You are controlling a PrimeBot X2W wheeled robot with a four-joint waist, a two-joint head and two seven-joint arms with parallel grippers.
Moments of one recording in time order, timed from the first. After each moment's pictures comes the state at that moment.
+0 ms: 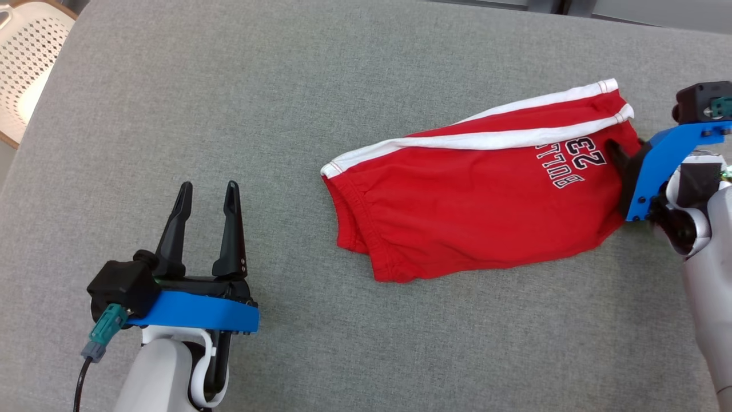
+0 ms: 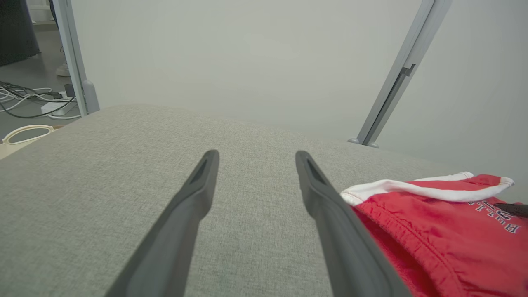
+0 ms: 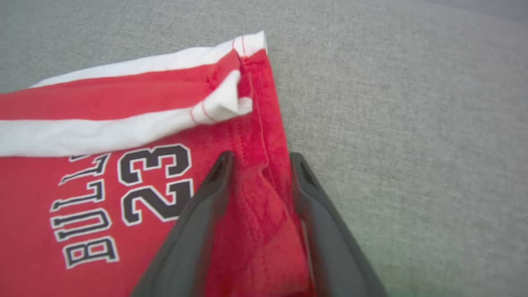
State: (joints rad) left arm -0.25 0.09 -0.14 0.22 -0.37 -0.13 -0.26; right arm -0.77 -0.29 0.03 0.72 0.26 0.13 0.45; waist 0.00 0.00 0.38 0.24
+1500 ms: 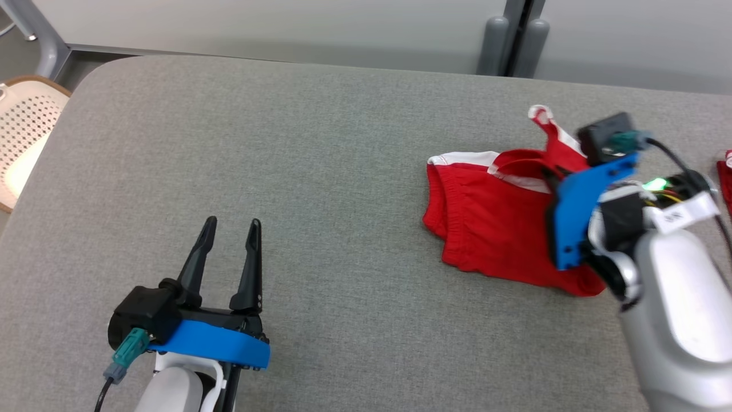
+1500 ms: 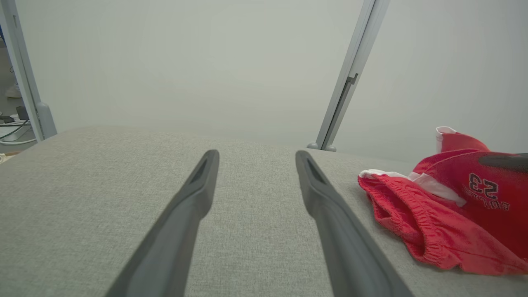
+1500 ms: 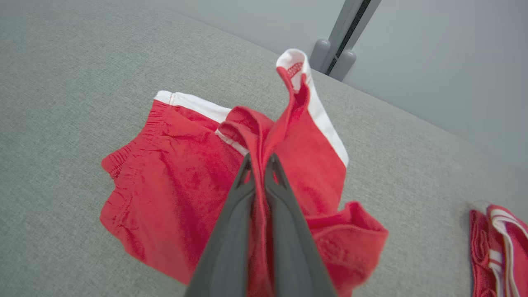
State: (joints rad) left arm -0.18 0.15 -0.23 0.23 -0.39 -0.13 -0.26; right arm -0.54 -0.20 0.10 0.22 0.11 0.13 0.64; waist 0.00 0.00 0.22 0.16
